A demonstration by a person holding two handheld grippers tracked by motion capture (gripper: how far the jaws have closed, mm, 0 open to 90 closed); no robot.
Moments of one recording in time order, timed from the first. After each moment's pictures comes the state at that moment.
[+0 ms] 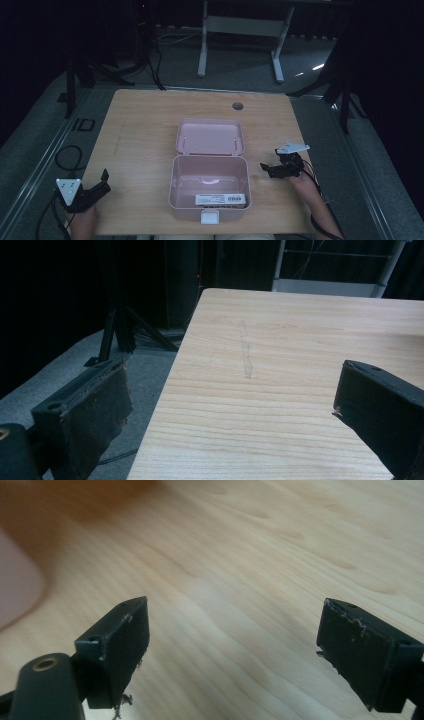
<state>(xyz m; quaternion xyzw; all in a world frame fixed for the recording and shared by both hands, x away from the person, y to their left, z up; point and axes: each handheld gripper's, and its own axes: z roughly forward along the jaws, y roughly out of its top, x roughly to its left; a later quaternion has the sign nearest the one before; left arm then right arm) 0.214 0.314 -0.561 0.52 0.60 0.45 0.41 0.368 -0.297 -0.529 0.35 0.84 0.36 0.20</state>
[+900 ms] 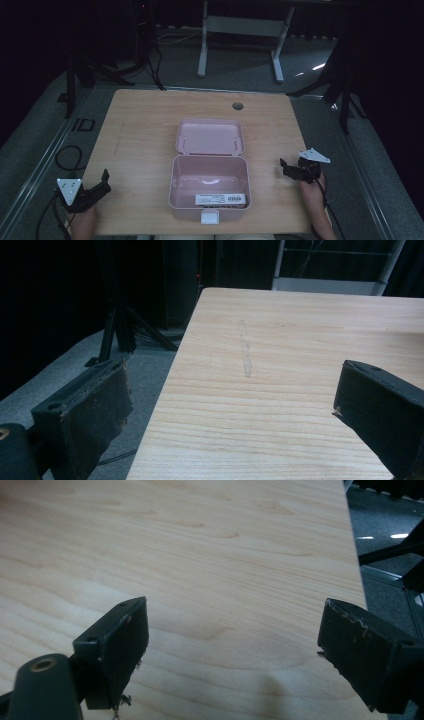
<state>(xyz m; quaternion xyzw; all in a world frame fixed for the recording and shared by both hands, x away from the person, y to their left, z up) 0.214 0.313 -0.561 0.52 0.60 0.45 0.41 0.355 -0.348 -0.550 0.49 0.73 0.36 0.31</state>
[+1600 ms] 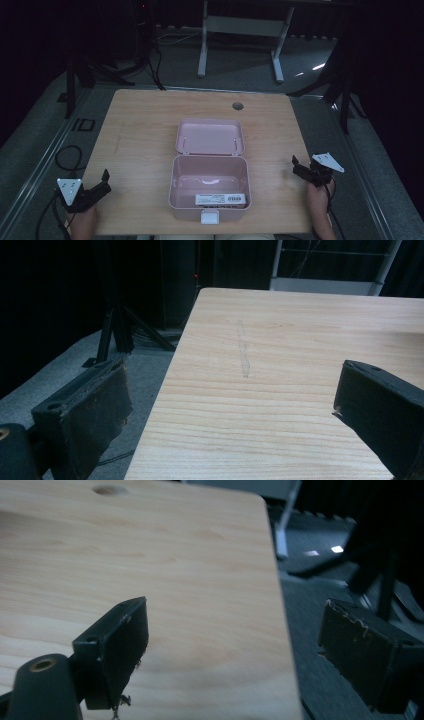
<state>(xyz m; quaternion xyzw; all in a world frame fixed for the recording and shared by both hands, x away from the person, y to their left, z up) 0.214 0.314 -0.561 0.52 0.60 0.45 0.41 0.339 -0.371 -0.546 0.53 0.66 0.38 0.38</state>
